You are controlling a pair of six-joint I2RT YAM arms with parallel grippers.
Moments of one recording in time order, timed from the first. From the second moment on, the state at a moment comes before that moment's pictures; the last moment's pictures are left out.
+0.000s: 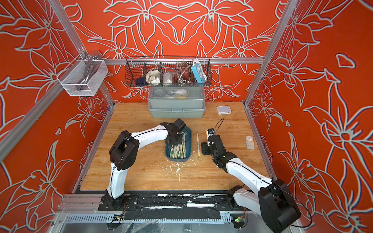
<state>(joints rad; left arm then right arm) -0.67 2.08 1.57 -0.76 -0.11 -0.63 0.49 1.12 0.51 -0.07 0.13 0.26</state>
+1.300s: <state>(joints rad) -0.53 1.71 1.48 -0.87 -0.11 -0.56 0.49 1.09 0.51 -0.07 0.13 0.25</state>
